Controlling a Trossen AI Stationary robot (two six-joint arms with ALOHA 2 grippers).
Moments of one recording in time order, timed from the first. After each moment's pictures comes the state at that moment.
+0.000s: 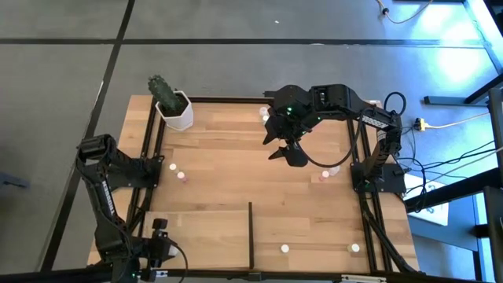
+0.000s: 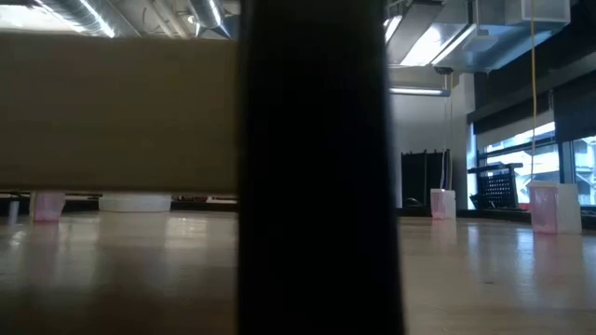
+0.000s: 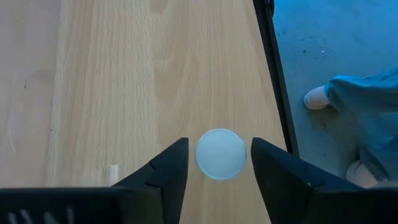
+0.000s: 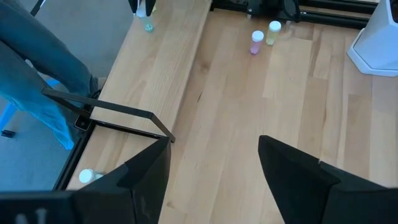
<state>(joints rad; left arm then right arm) -1.29 1.62 1.11 -0.79 -0.61 -1.17 -0.06 1.82 2.28 -1.34 -0.33 -0.21</state>
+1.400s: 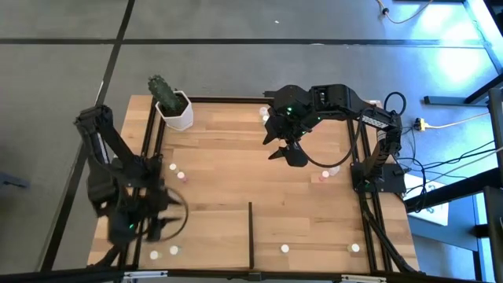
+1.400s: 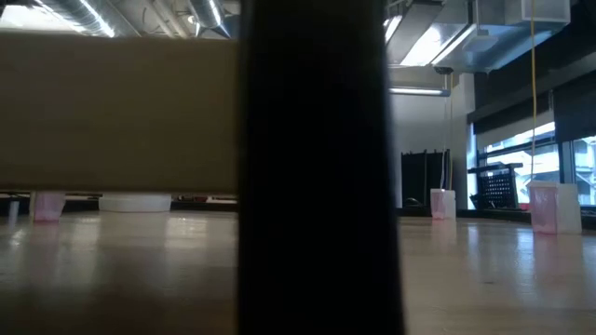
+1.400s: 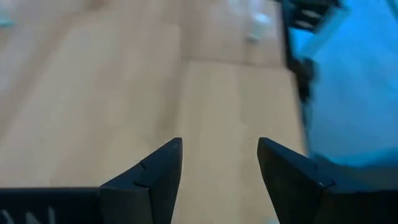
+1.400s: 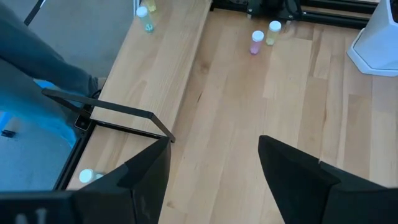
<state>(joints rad) -1.09 1.18 1.11 -1.04 -0.77 -1.15 -0.06 1.82 2.28 -1.34 -0.33 -0.21</state>
